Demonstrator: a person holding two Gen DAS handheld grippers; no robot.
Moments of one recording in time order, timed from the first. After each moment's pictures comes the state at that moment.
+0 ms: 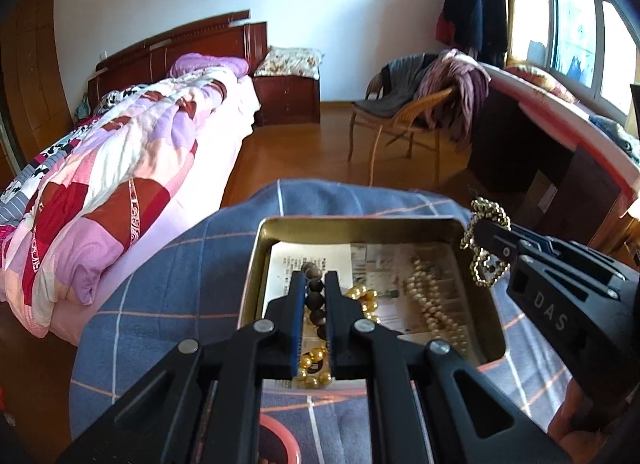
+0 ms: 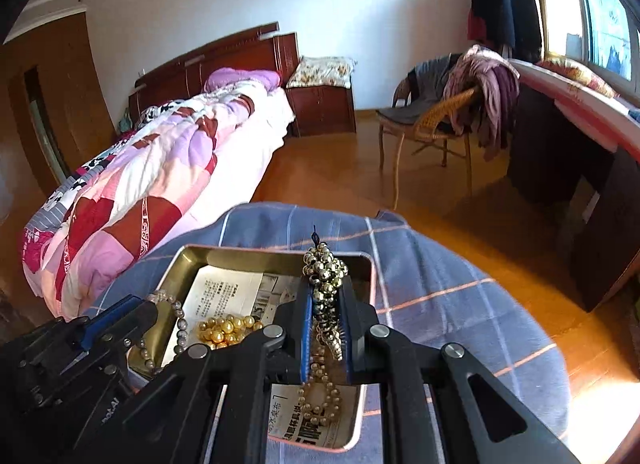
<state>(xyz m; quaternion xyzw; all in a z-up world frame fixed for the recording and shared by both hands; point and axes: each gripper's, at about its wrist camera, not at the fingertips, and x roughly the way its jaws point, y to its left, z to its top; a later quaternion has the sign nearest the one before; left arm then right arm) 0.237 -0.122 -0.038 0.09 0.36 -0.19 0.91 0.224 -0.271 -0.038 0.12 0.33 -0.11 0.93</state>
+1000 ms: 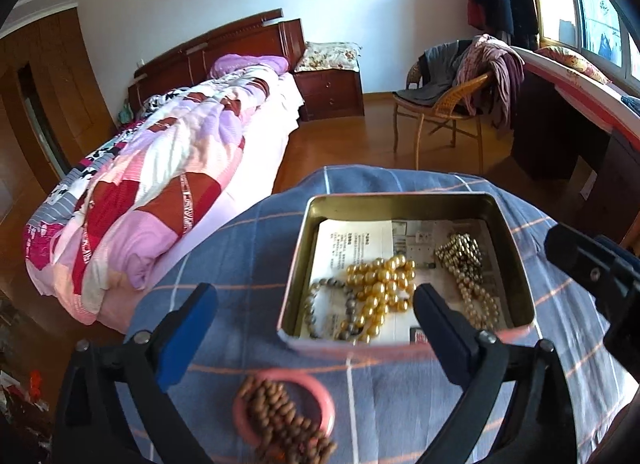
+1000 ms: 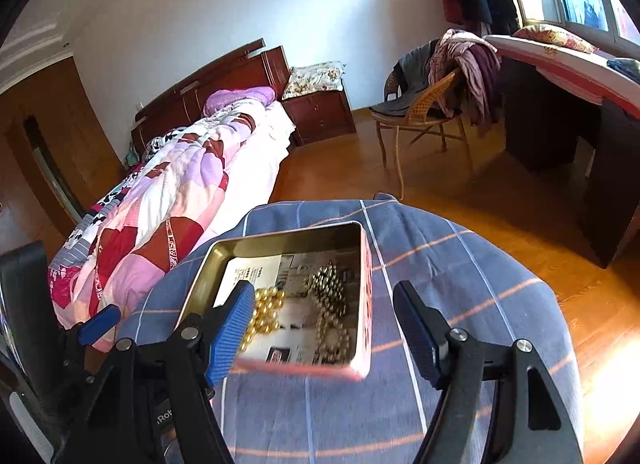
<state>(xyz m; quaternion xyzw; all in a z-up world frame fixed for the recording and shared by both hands) 0.201 -0.111 -0.022 0.13 0.35 -0.10 0.92 0.144 -0.266 -0.015 0.19 0.30 -0.11 0.93</state>
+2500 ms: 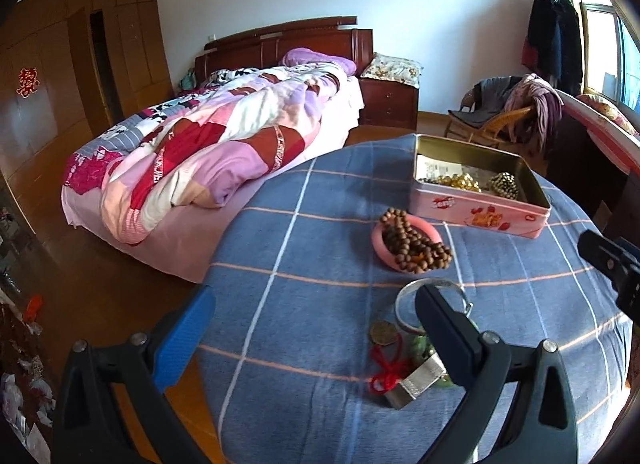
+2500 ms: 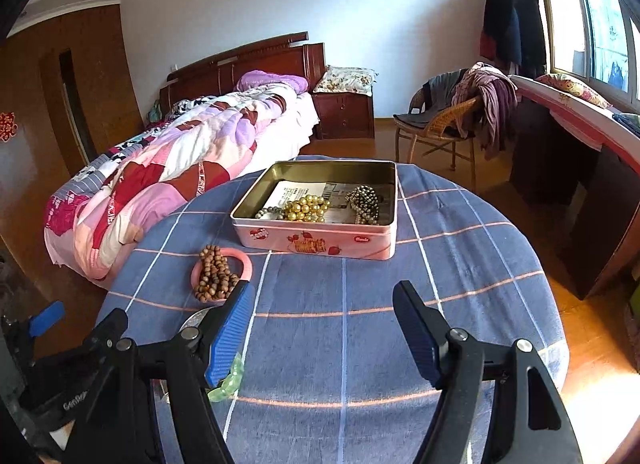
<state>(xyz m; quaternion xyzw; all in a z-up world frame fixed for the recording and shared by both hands) 0.082 0.028 -0.052 0.05 0.33 -0.02 0.94 0.034 -0.167 -0.031 0.09 0.31 -0.08 0.94</state>
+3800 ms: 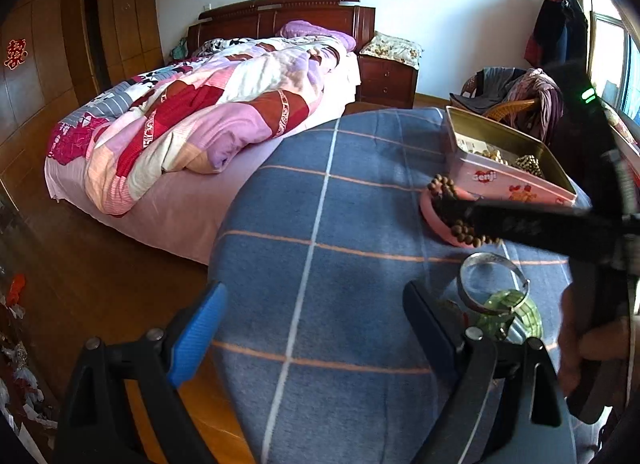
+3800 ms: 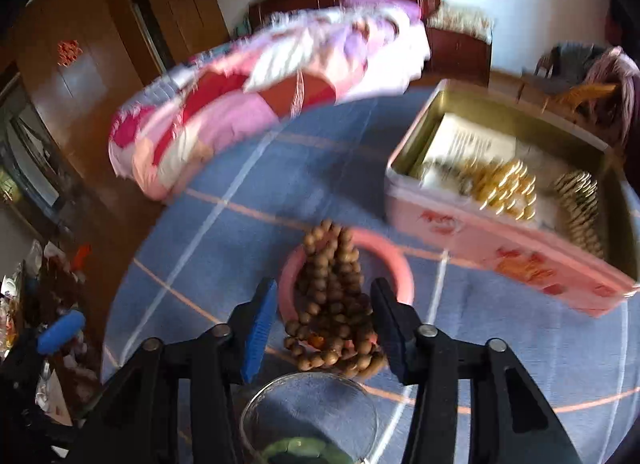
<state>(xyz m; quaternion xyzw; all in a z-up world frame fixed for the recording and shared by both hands) 0.110 0.083 -0.087 0.02 0.38 -0.05 0.92 0.201 -0.080 -0.110 0.05 0.45 0.11 0.89</state>
